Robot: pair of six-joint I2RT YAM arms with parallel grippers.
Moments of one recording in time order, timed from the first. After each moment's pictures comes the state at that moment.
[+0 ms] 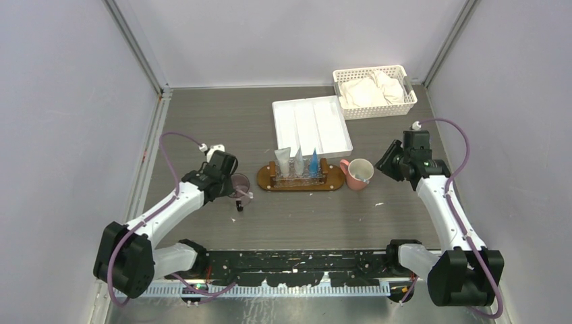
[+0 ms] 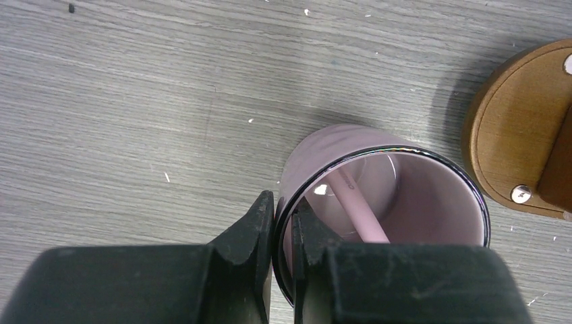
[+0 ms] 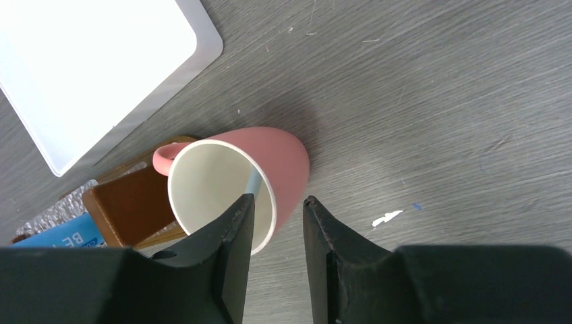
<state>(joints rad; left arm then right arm) -0.44 1.16 0.68 -0.55 -0.34 -0.55 -0.02 1.07 0.84 -0.62 -0.05 0.57</state>
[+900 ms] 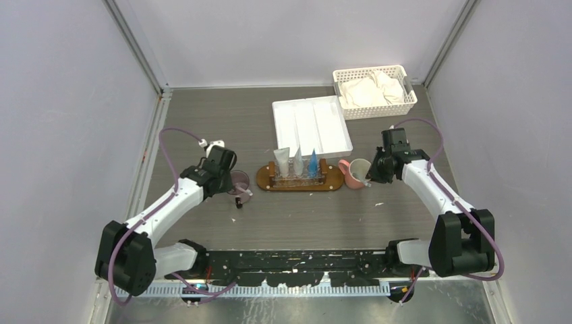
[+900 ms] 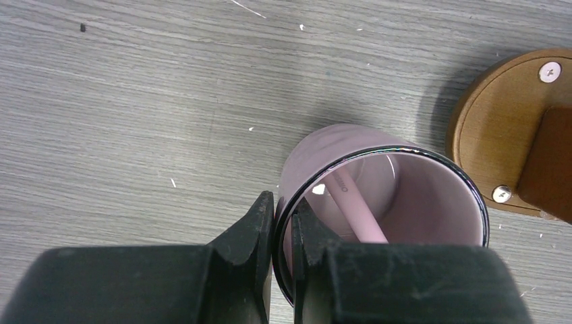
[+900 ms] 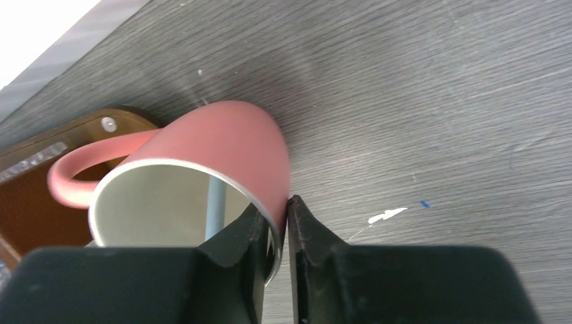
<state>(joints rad) -0.42 1.17 0.74 -0.58 -0.32 -0.52 0.11 1.28 0.84 -0.62 -0.03 0.54</state>
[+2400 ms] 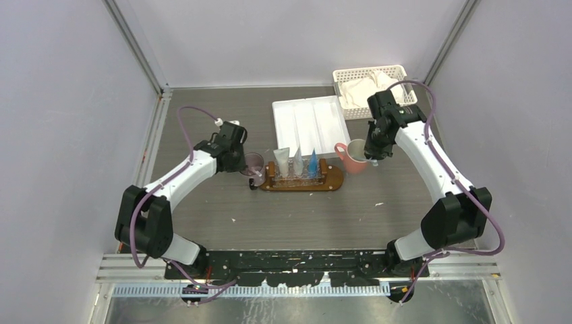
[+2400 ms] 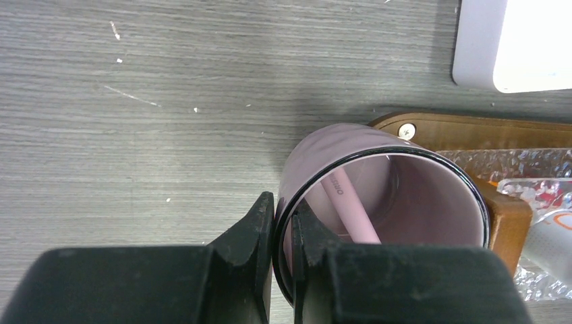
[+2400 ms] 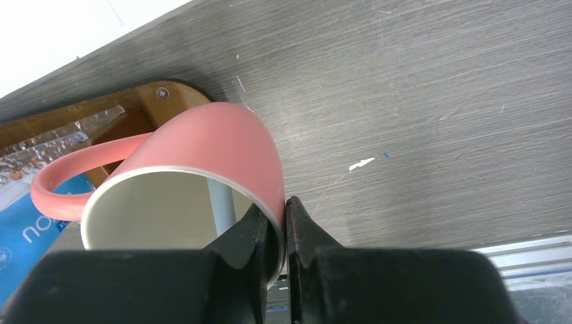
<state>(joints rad) -0.41 1.45 1.01 -0.56 -0.16 -0.47 0.23 1.47 1.41 -1.14 0.13 0.50</state>
